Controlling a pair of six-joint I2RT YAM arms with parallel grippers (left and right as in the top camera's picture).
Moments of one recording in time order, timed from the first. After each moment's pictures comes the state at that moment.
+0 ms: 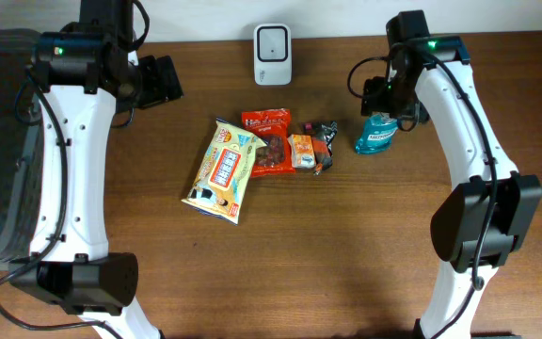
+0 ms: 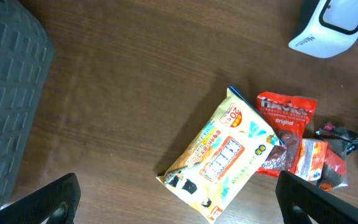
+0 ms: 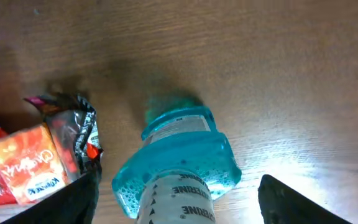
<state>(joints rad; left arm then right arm) -0.08 1.90 2.24 -1.47 -0.06 -0.36 0.09 2.09 2.00 -1.24 0.05 0.24</state>
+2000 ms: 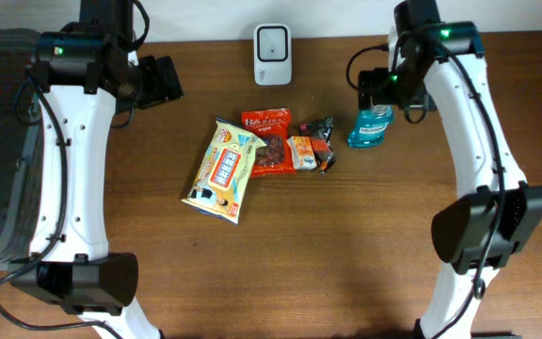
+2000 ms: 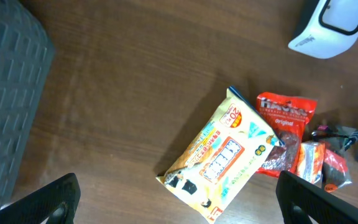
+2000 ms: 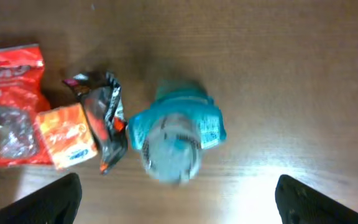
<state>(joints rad) -0.08 1.90 2.24 -1.47 -0.06 -0.36 0.09 2.08 2.16 -1.37 -0.03 0.13</state>
